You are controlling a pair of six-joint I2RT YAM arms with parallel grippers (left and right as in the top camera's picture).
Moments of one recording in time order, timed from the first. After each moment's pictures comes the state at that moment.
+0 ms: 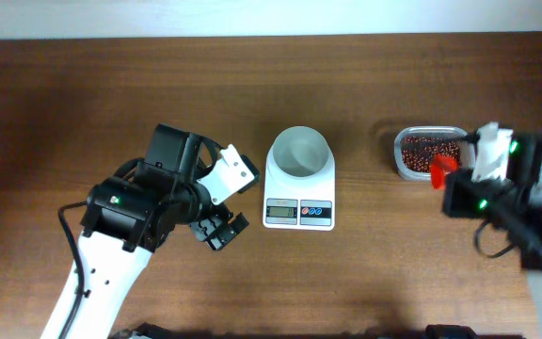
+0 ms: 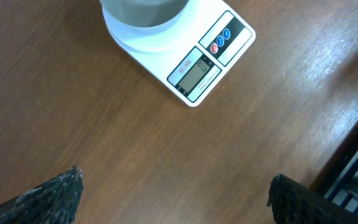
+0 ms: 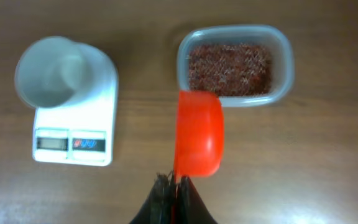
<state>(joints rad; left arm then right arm) -0.34 1.21 1.28 -1.18 0.24 0.54 -0.06 1.09 1.32 -1.20 -0.13 0.04</state>
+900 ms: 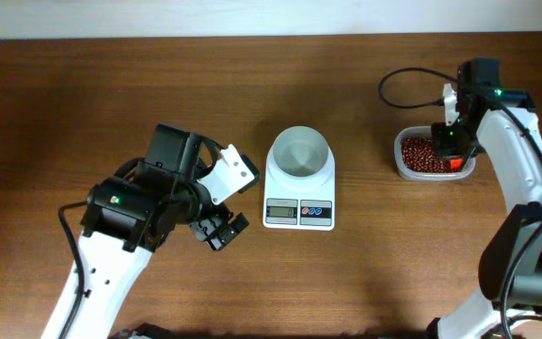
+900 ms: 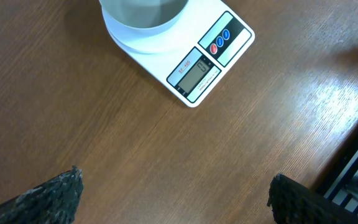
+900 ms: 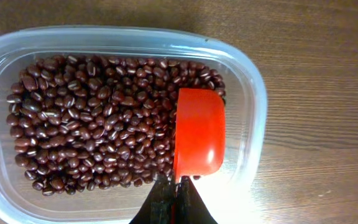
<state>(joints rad) -0.34 1.22 1.28 -1.19 0.24 0.54 -0.11 1.85 1.48 -0.98 0.15 -0.16</state>
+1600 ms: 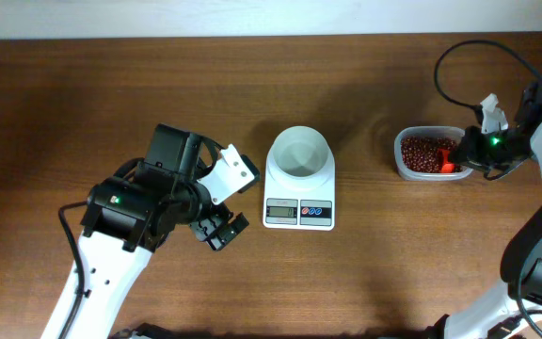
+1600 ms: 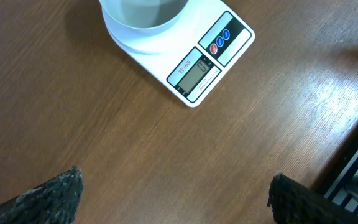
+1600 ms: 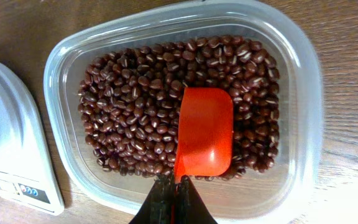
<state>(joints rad) -0.34 1.22 1.28 -1.19 0.24 0.54 -0.38 1.92 1.48 -1.04 -0.44 -0.18</state>
